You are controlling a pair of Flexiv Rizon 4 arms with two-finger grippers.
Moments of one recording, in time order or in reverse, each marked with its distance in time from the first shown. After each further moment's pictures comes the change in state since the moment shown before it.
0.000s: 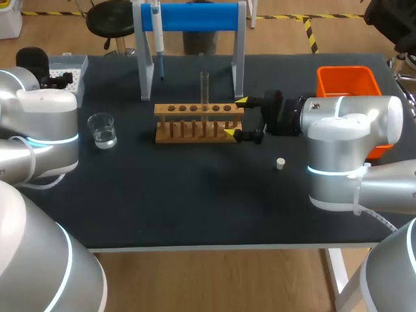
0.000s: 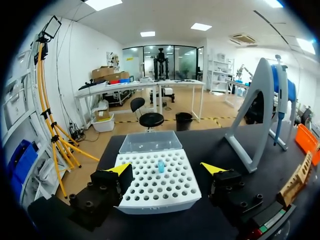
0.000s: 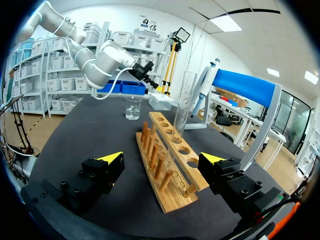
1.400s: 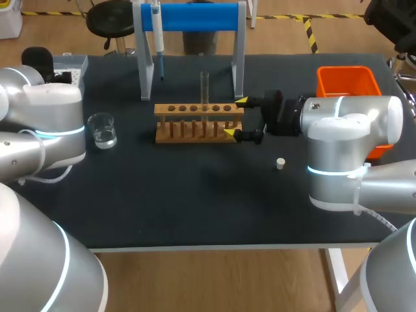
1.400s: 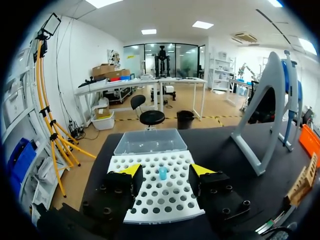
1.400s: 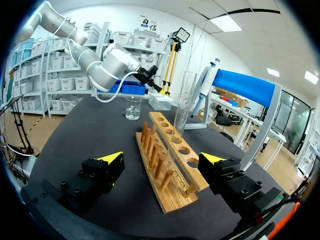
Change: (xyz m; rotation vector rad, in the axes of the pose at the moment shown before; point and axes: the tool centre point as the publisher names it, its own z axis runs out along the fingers) left arm -0.003 0.004 0.030 -0.017 -0.008 -0.009; right arm 0.000 0.000 0.000 0.000 0.000 0.000
